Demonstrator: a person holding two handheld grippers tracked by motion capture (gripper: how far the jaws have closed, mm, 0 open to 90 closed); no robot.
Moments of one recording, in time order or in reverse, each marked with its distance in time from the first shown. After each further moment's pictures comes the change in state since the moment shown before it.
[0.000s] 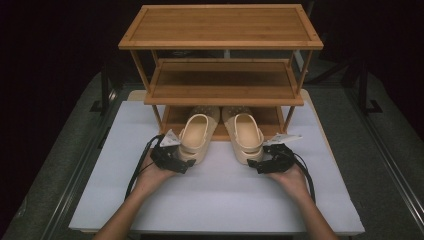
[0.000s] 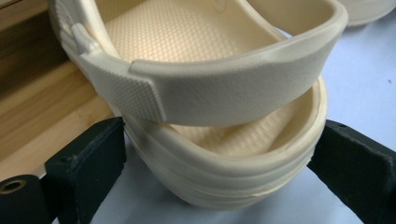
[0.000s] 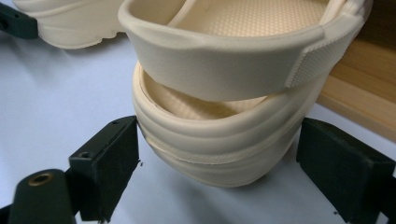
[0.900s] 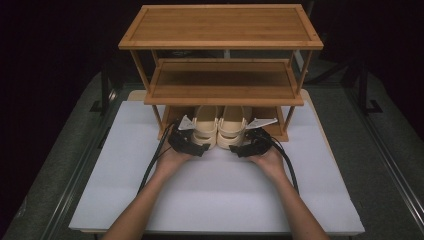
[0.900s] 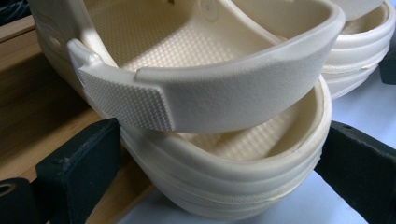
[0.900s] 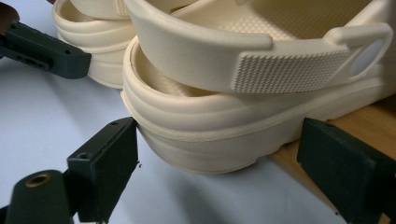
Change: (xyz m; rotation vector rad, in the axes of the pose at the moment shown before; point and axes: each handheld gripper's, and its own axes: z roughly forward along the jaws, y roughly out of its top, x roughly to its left) left arm 0.012 0.036 0.052 -0.026 0.039 -0.035; right arm -0.001 0.048 0.061 0.000 0.017 -0.044
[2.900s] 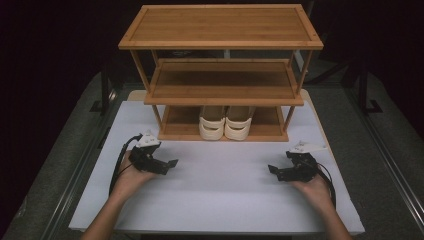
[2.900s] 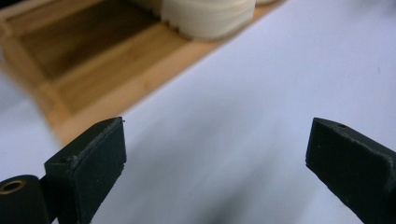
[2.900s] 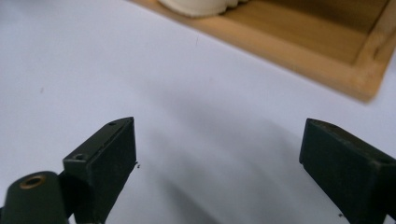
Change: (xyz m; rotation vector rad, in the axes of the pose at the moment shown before) left arm 0.010 -0.060 -0.114 0.037 0.006 -0.010; right arm -0.013 -0.086 -0.108 -0.002 -0.151 0.058
